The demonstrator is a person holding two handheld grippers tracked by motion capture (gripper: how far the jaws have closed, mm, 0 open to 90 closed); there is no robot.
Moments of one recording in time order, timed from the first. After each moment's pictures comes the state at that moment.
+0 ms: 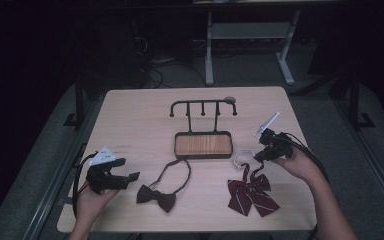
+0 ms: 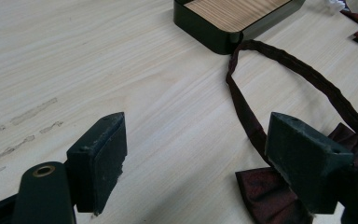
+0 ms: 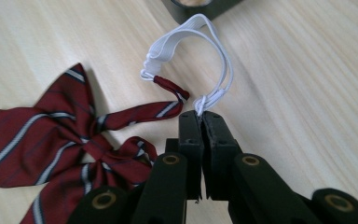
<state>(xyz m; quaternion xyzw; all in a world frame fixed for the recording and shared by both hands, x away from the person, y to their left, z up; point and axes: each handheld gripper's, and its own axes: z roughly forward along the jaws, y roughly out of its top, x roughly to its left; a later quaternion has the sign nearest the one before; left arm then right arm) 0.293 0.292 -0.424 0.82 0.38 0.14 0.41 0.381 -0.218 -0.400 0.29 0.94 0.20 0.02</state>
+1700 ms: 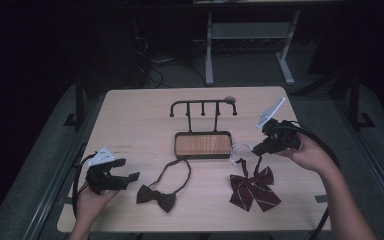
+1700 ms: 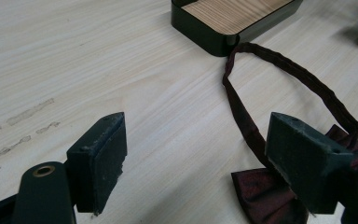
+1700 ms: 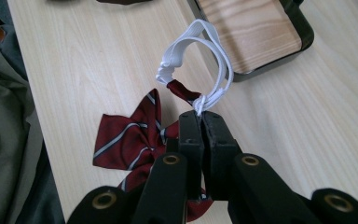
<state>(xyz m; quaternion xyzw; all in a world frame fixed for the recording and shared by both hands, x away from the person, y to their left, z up) 0.292 0.293 -0.423 0.82 0.38 0.14 0.42 0.364 -0.207 -0.329 0.20 0.95 0.24 0.01</state>
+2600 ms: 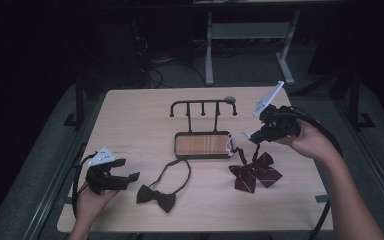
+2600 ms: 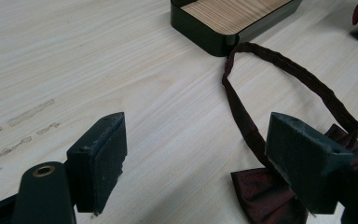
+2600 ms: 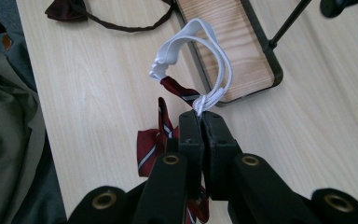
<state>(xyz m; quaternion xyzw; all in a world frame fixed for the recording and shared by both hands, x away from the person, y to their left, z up) 0.292 0.292 -0.422 0.82 0.38 0.14 0.42 0.367 -0.191 -0.281 0.17 0.96 0.24 0.04</state>
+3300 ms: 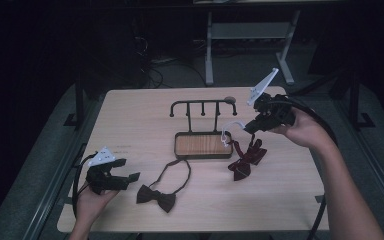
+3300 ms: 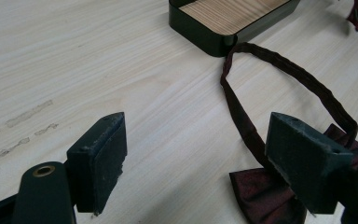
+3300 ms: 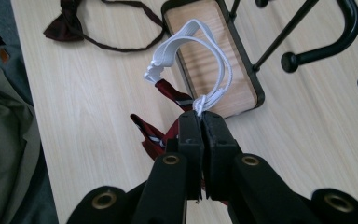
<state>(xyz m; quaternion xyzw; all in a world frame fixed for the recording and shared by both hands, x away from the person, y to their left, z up) 0.291 0.291 -0.422 0.82 0.37 0.14 0.42 0.380 -0.177 -0.259 0.17 0.95 0.24 0.05</state>
